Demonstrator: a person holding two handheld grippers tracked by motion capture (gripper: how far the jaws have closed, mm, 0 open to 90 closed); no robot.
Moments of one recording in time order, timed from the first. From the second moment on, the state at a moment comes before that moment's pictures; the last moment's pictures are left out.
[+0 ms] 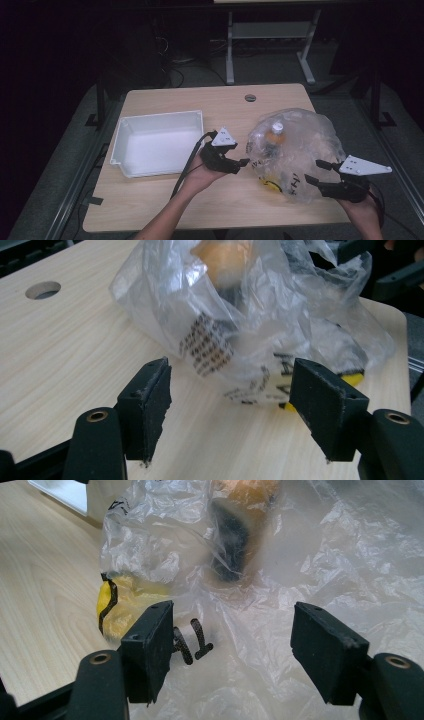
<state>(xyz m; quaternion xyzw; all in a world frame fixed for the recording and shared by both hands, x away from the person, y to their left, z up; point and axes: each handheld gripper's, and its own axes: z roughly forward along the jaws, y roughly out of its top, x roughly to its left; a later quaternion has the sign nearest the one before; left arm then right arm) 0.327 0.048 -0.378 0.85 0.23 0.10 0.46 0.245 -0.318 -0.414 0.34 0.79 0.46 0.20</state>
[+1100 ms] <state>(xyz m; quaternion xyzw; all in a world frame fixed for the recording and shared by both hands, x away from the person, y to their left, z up) 0.352 0.019 -0.394 0.87 0.26 0.13 0.40 0.245 -0.318 -0.415 0.35 0.79 0.46 0.20</state>
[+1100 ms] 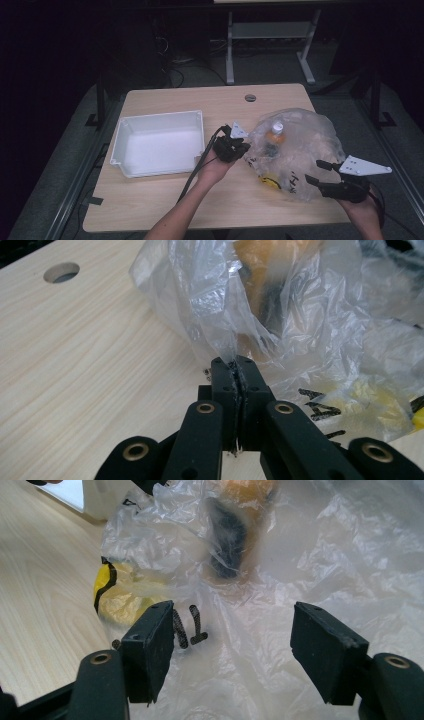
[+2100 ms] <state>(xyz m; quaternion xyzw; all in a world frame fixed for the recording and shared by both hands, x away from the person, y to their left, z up) 0.355 0.034 -0.441 0.89 0.29 0.10 0.32 0.245 -0.317 -0.416 0.34 0.80 0.45 0.20</state>
